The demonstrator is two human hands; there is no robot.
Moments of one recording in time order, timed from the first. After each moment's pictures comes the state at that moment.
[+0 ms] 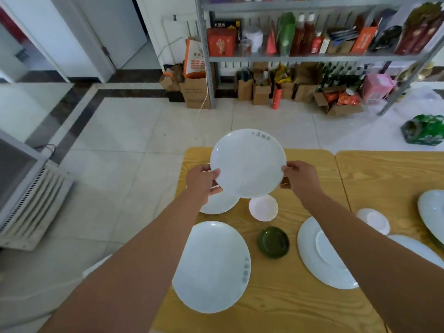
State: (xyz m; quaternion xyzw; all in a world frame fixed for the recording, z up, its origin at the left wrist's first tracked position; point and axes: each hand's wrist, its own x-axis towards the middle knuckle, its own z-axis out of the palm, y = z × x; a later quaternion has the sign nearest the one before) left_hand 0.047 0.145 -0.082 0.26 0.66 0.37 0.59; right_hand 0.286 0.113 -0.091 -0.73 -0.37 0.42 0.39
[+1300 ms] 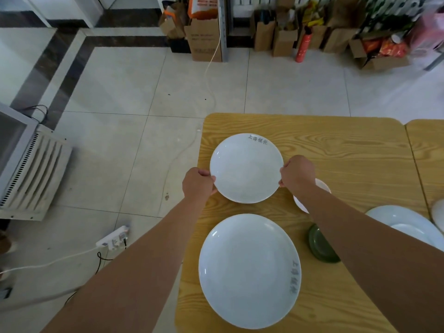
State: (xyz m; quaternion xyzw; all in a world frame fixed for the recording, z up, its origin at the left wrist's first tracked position) left_hand -0.060 0.179 -0.228 0.29 0.79 0.26 0.46; right_hand 0.174 0.188 -0.233 -0.84 -0.41 0.34 0.13
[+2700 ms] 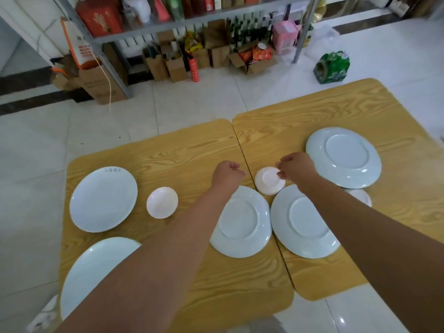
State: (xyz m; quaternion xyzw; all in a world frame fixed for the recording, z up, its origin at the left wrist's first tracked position) left_hand 0.385 0.086 -0.169 0.53 0.63 0.13 0.56; right_hand 0.553 0.023 -0.147 -0.83 -0.19 0.41 0.32
